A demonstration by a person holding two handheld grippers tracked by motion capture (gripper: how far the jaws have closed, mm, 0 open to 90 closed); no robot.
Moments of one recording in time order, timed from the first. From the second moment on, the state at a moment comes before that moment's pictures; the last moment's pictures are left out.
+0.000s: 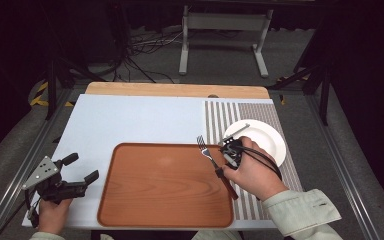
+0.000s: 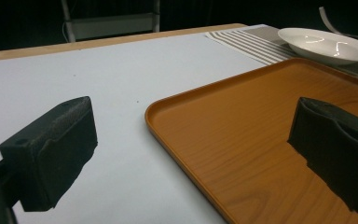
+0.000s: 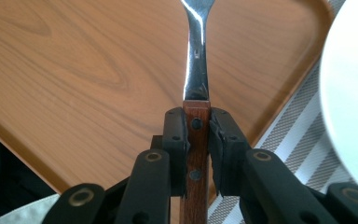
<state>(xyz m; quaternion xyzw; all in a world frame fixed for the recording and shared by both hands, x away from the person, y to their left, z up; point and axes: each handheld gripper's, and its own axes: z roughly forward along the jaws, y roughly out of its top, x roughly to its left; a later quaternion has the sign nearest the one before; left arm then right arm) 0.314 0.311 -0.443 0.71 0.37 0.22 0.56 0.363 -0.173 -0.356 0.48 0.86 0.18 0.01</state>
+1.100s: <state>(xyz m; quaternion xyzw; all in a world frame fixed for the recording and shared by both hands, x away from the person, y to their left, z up) 0.315 0.312 -0.443 0.71 0.37 0.22 0.56 0.366 -0.144 -0.401 0.53 0.84 0.14 -0.04</state>
